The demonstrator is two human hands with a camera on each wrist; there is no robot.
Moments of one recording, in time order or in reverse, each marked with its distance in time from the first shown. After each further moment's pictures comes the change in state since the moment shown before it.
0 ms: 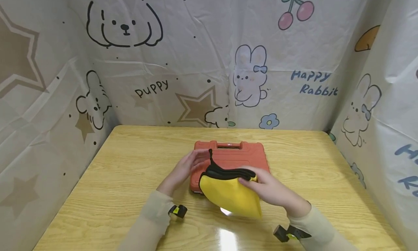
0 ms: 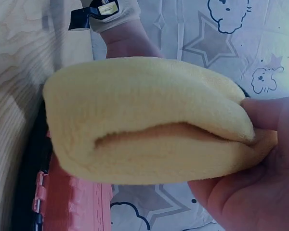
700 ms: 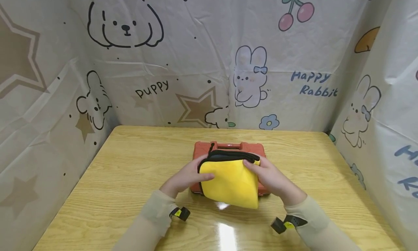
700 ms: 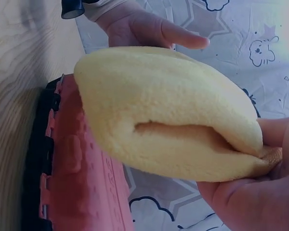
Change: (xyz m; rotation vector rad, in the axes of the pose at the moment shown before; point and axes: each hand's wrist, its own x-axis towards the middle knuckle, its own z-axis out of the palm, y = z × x) left_hand -0.008 0.021 0.013 0.033 -0.197 -0.088; right_hand 0.021 0.016 -0.013 0.429 0.026 0.164
